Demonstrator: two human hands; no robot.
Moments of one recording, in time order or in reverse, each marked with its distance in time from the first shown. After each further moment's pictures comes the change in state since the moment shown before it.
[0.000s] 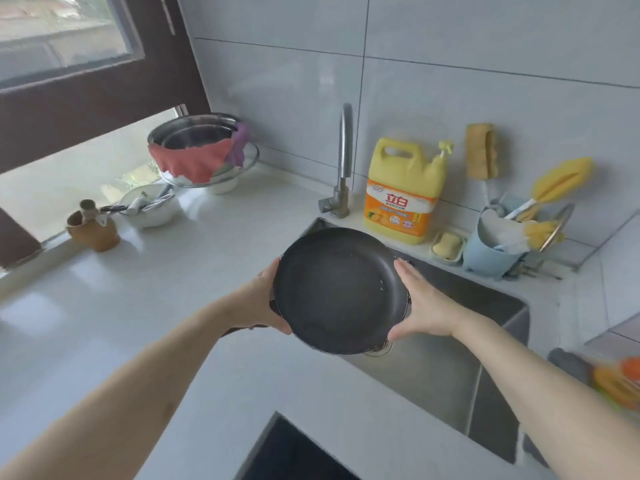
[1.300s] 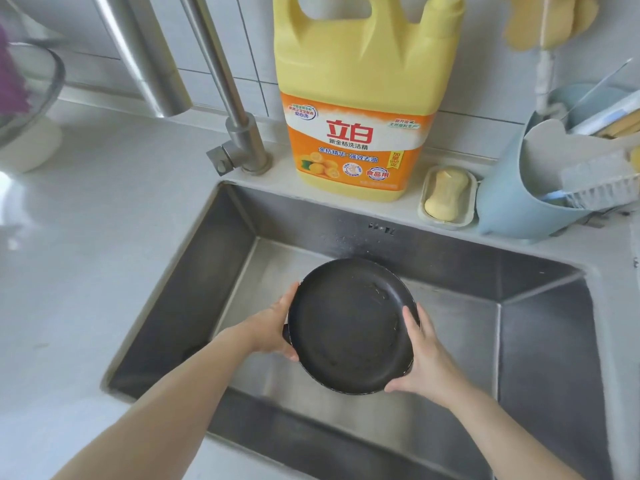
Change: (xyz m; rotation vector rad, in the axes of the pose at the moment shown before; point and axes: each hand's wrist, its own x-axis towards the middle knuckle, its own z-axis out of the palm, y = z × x) left_hand 0.282 -0.116 0.153 0.137 -0.559 -0.227; right_hand 0.092 0.211 0.144 0.199 0.079 0.432
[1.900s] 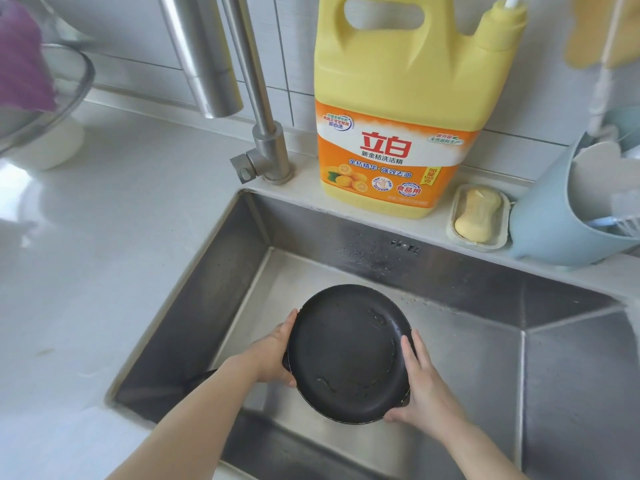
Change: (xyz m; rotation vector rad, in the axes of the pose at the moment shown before) left_hand 0.014 -0.046 0.016 0.027 0.038 -0.017; right_hand 0.015 -0.004 0.039 -0.131 -0.005 -0.044
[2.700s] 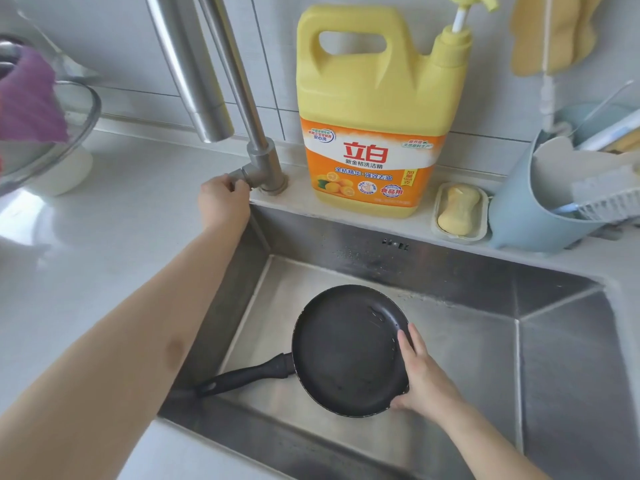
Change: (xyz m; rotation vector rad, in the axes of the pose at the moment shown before) left_hand -0.041 0.120 -0.198 -0.436 1.189 0.035; right_hand 0.001 -0.012 -0.008 -0.103 -0.059 0.093
